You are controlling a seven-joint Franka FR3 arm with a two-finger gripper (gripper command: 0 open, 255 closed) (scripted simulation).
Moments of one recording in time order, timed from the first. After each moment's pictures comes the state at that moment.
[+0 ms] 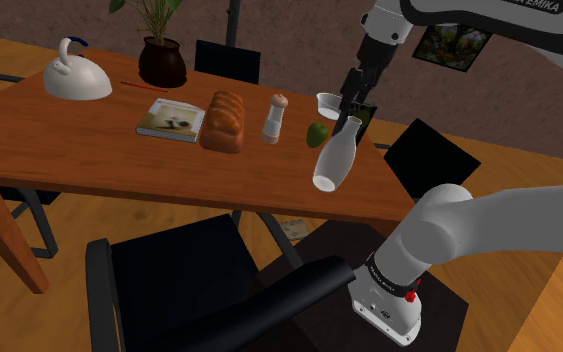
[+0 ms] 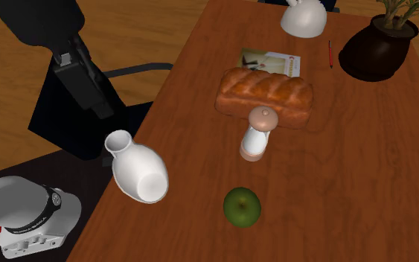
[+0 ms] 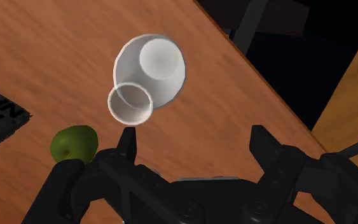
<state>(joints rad) 0.01 -0.78 -0.03 -2.33 -0.10 1.60 -0.10</state>
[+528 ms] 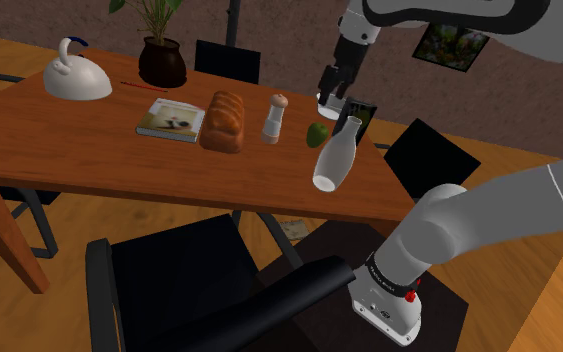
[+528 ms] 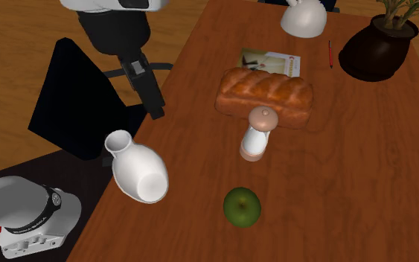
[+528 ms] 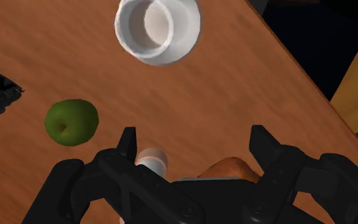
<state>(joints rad) 0.01 -0.56 -0.07 -2.25 -0.10 1.73 -0.12</state>
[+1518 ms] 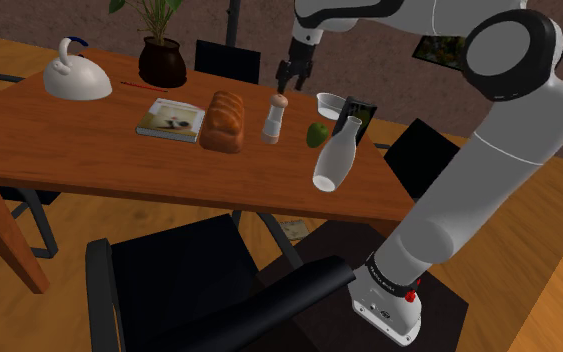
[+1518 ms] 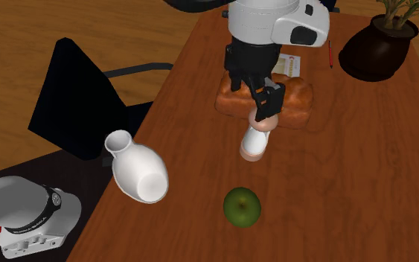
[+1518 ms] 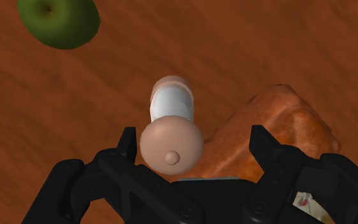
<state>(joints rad) -0.01 0.02 -0.14 -1.82 -0.02 1.89 -0.20</state>
